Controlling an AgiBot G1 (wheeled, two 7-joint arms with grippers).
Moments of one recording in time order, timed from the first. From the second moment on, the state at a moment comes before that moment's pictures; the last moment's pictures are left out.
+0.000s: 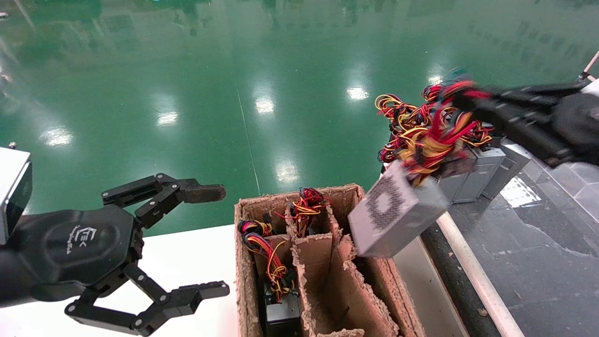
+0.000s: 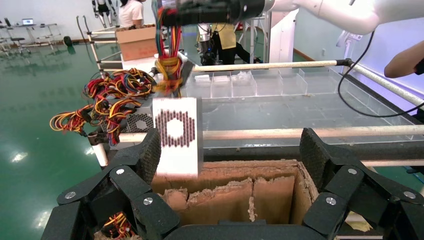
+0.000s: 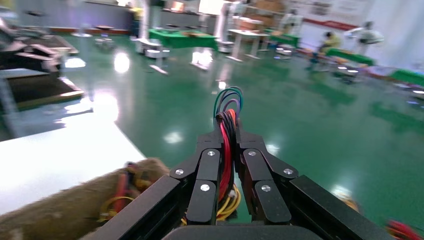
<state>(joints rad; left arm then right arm) -1.09 0.57 0.37 -1.26 0.66 1.45 -0.13 1.34 -0.59 -0.27 0.81 -0.84 -1.46 0.06</state>
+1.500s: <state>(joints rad) -1.09 0.57 0.37 -1.26 0.66 1.45 -0.13 1.51 -0.63 -0.34 0.38 -1.06 -1.41 -0.09</state>
